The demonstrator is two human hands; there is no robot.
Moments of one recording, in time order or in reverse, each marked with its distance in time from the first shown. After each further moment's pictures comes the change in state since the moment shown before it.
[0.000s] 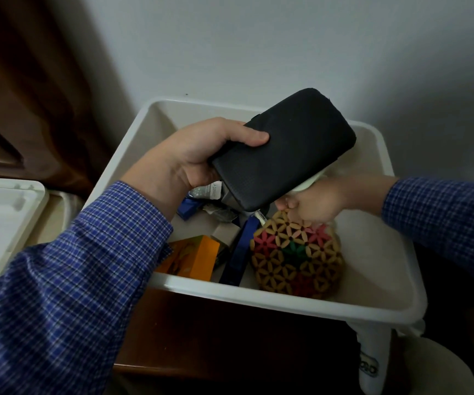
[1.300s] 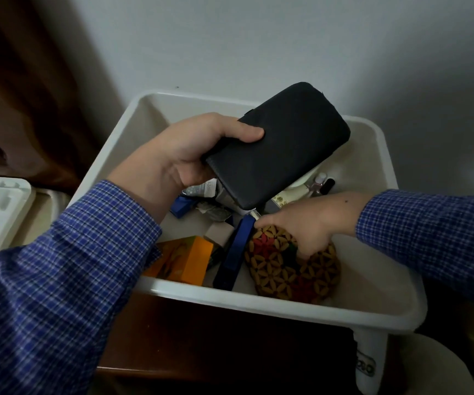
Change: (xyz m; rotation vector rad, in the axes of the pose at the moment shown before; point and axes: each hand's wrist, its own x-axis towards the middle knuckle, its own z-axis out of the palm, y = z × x) left_hand -0.002 0.001 0.008 -0.057 0.047 -0.015; right_hand -0.004 -0.014 0.025 -0.252 -0.192 -0.028
